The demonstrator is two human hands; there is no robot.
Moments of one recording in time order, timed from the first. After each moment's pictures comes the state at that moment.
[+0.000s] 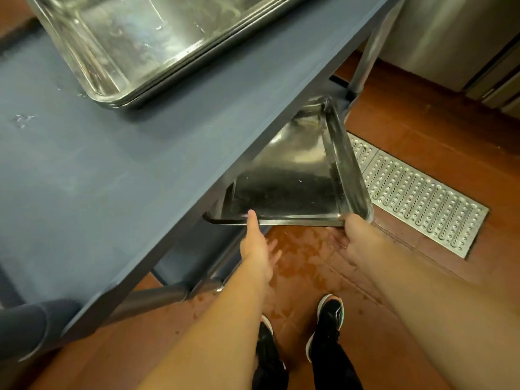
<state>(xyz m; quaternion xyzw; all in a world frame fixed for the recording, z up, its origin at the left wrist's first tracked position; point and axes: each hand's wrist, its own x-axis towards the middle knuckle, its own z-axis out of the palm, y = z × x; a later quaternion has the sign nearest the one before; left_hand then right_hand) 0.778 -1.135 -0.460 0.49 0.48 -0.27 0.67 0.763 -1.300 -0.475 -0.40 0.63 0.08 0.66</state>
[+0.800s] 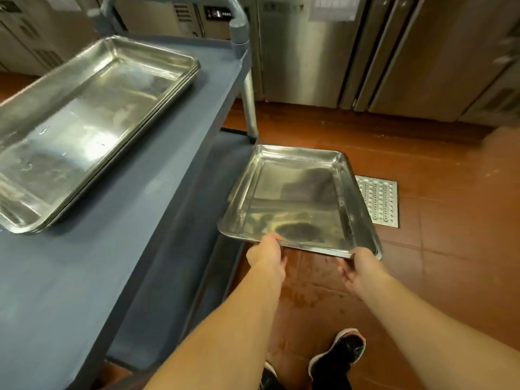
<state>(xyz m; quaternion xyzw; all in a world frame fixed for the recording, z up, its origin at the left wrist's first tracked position) 0.748 -1.266 -0.394 0.58 0.38 -0.36 0.62 0.634 -1.380 -0.419 -0.20 0.69 -0.10 0.69</state>
